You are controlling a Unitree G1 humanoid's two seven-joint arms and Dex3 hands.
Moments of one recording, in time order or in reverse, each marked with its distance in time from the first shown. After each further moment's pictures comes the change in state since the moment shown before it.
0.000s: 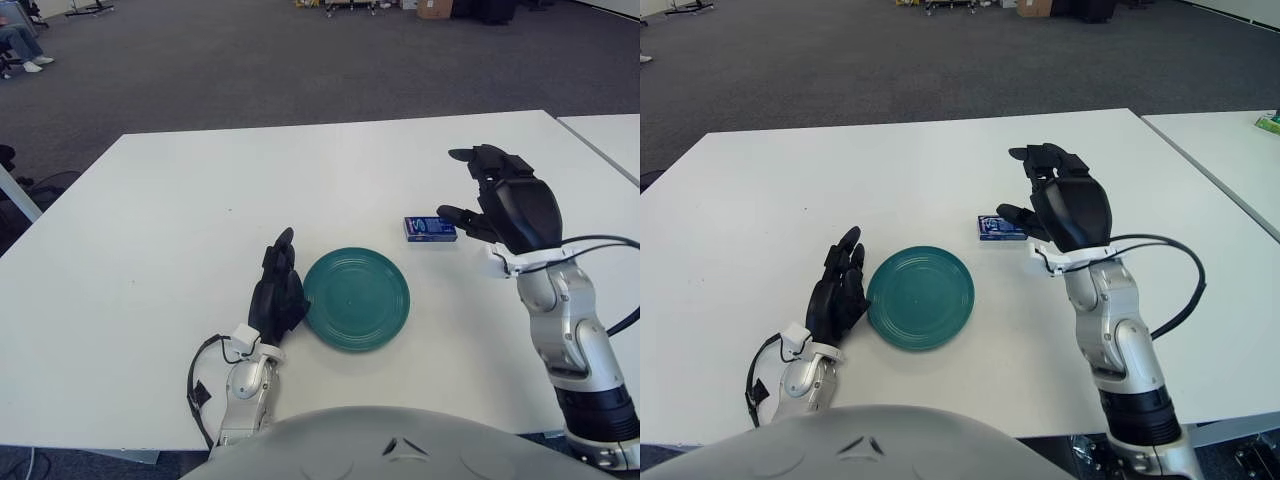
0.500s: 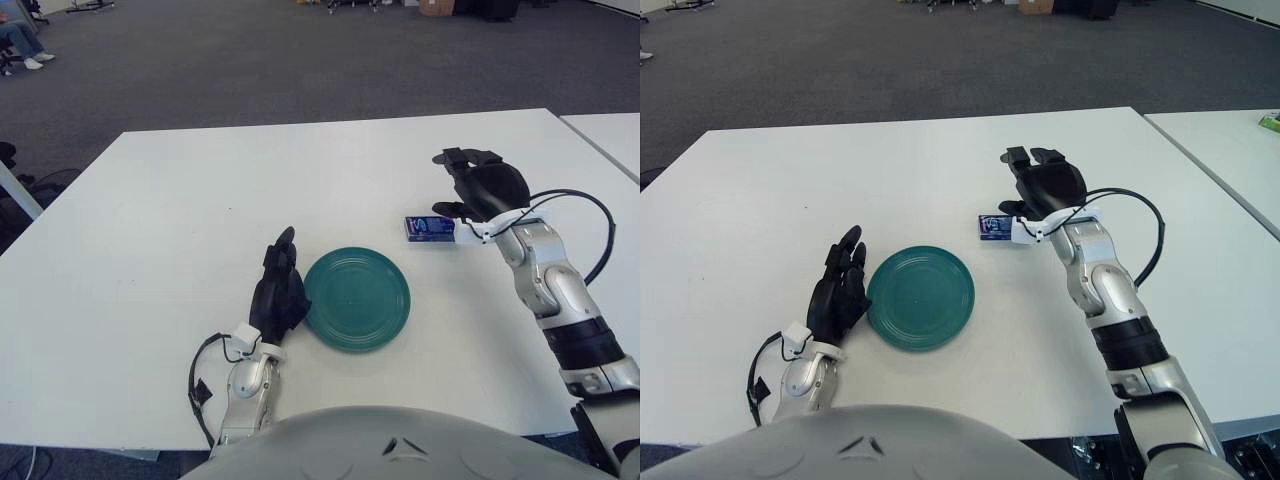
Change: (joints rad) left arm -0.002 0.001 -0.009 -0.004 0.001 -0.002 0.011; right arm -0.228 -0.057 0.171 0.394 -0.068 -0.031 0.011
